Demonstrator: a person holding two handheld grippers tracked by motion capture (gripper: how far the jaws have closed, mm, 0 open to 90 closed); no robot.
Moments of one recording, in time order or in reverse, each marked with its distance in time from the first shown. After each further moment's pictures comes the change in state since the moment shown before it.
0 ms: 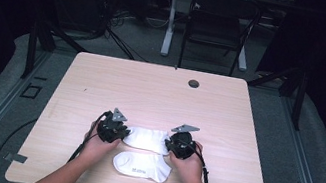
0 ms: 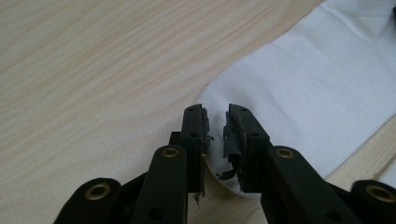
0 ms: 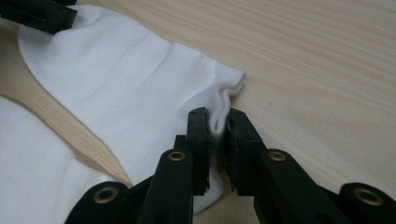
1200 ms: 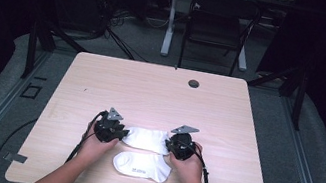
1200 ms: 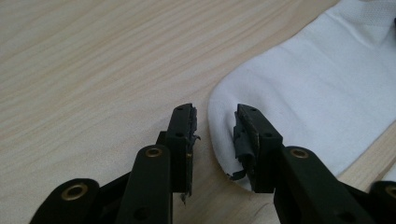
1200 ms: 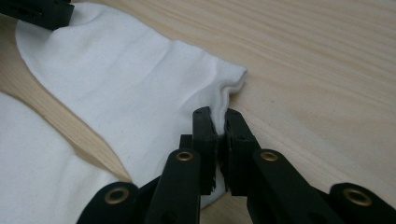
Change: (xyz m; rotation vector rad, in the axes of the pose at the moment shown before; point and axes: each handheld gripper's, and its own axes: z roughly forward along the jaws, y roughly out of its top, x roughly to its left) left arm 0.009 -0.007 -0.001 -0.028 -0.019 -0.048; right arm 0.002 -0.003 0.000 -0.008 -0.003 -0.008
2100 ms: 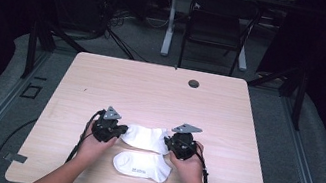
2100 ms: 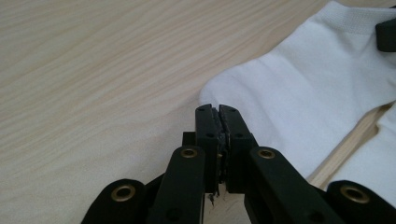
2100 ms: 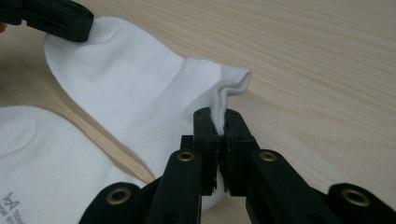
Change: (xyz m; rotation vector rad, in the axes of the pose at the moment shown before) left arm -0.005 0.007 -0.021 -0.060 -0.035 -0.006; right arm 0.007 0.009 -0.020 -0.071 0.030 -0.009
